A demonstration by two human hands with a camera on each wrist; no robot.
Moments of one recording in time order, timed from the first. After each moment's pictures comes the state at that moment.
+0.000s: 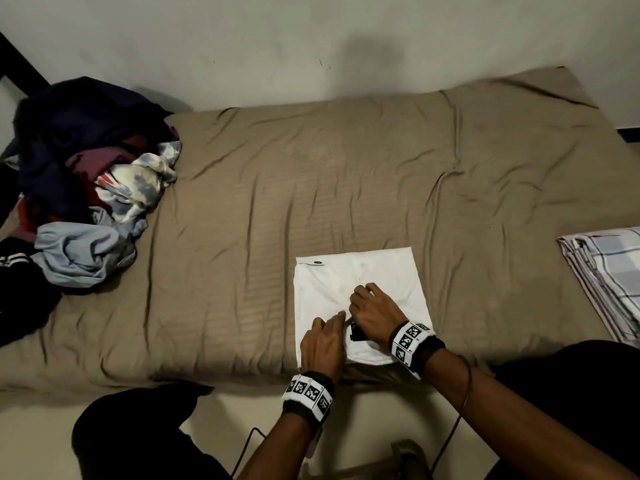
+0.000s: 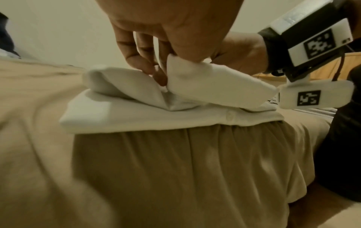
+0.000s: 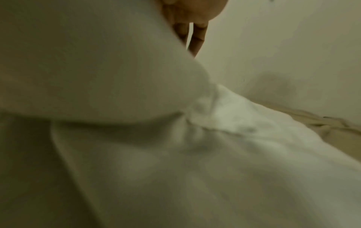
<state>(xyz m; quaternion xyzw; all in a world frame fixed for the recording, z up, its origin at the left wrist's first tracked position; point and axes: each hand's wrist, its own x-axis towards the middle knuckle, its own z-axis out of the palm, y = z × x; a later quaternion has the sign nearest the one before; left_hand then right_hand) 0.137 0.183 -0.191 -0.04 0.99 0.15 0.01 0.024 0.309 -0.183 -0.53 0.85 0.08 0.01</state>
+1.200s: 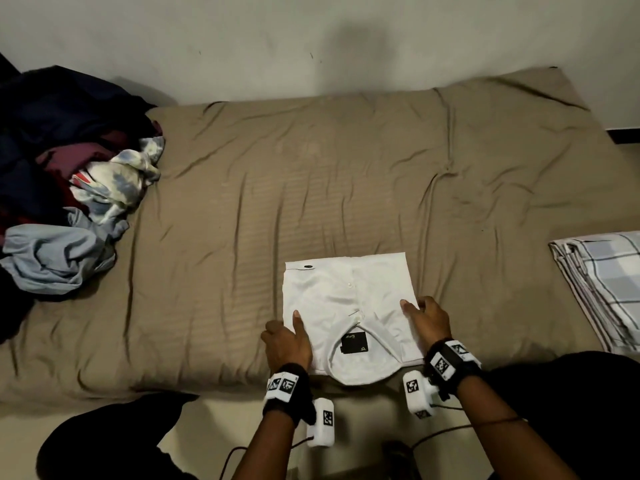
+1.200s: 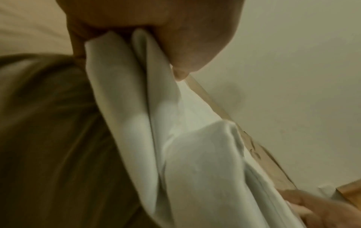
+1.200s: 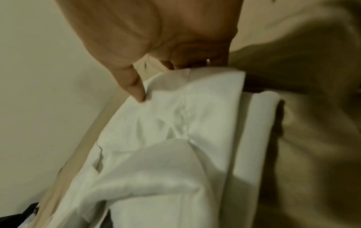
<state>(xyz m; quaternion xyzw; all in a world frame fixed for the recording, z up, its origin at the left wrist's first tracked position) 0.119 0.150 -0.200 -0.50 0.76 0.40 0.06 0.008 0.402 -0.219 0.18 0.86 -0.45 0.17</state>
